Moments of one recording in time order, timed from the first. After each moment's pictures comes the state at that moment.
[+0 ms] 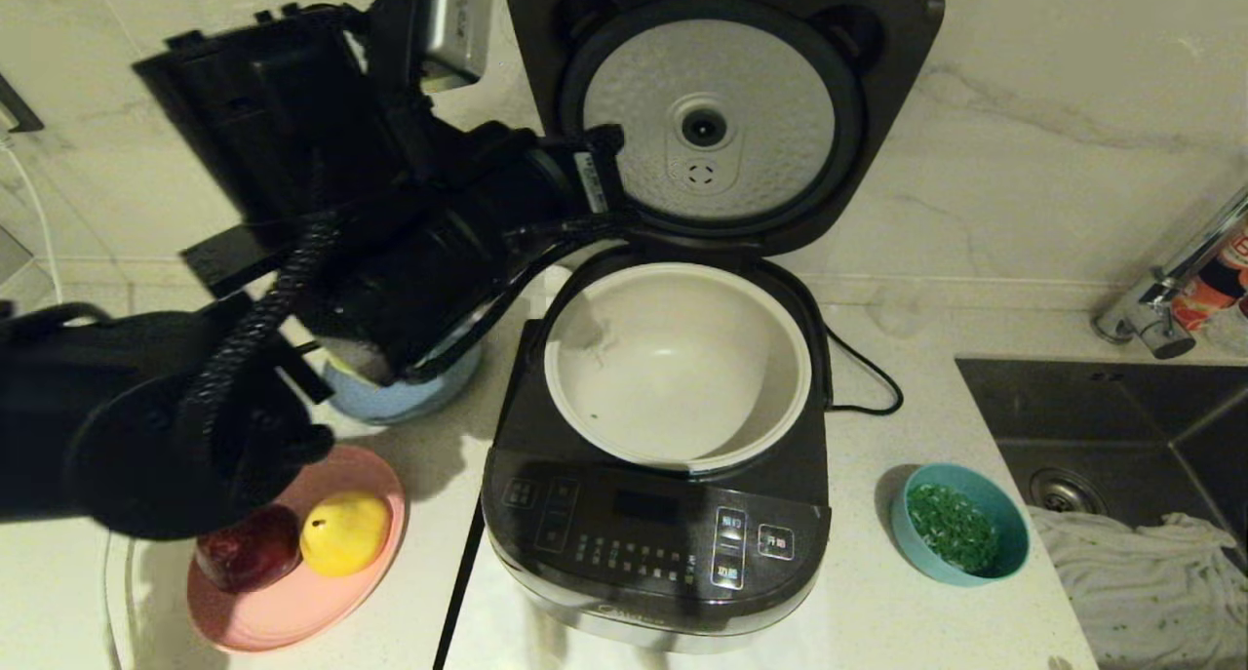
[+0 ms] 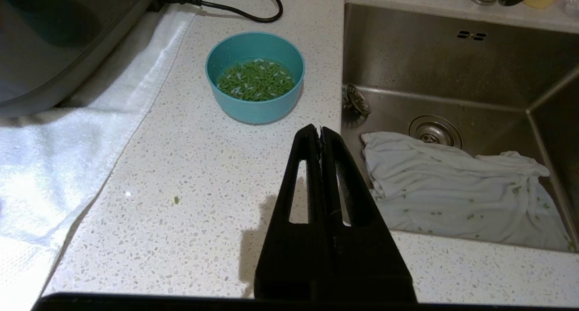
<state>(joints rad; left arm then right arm) -0.71 1.70 -1.11 -0.82 0.17 -0.07 0.00 0.00 0.00 0.01 0.03 -0.04</state>
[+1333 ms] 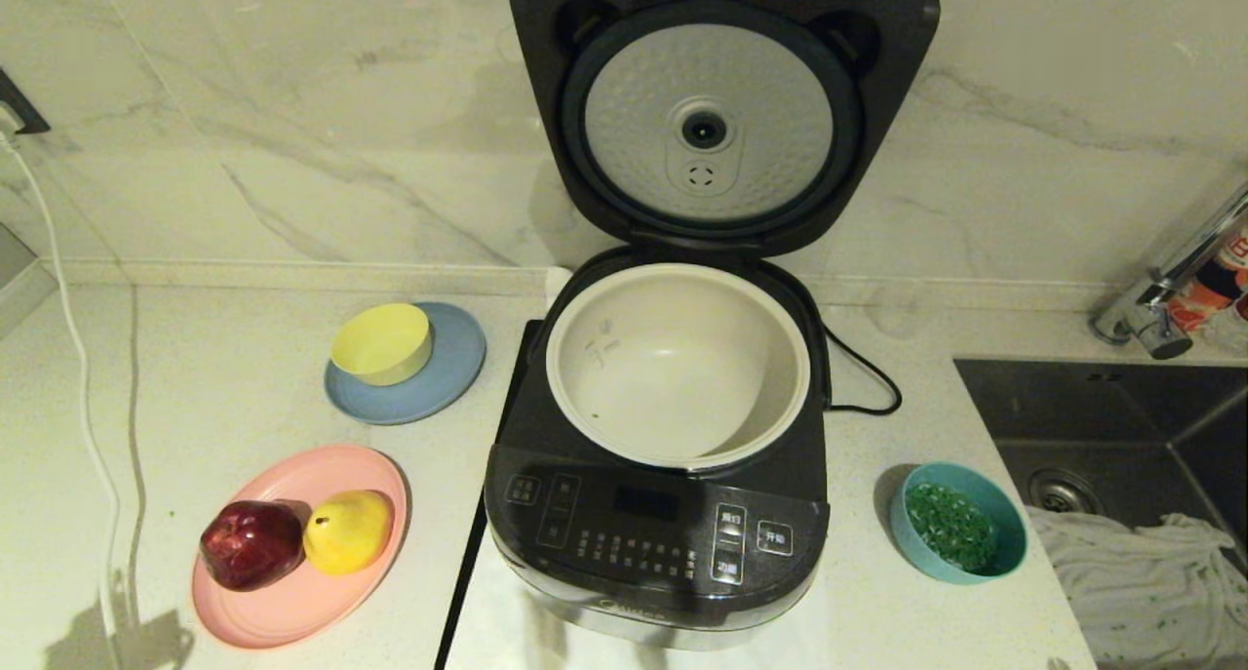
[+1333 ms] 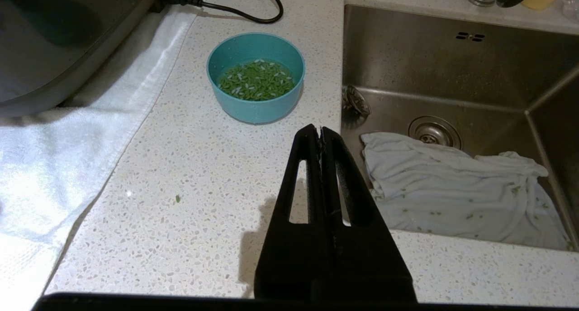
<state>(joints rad) -0.08 0.29 -0.14 -0.37 0.68 0.08 0.00 0.00 0.00 0.01 0.03 -0.04</state>
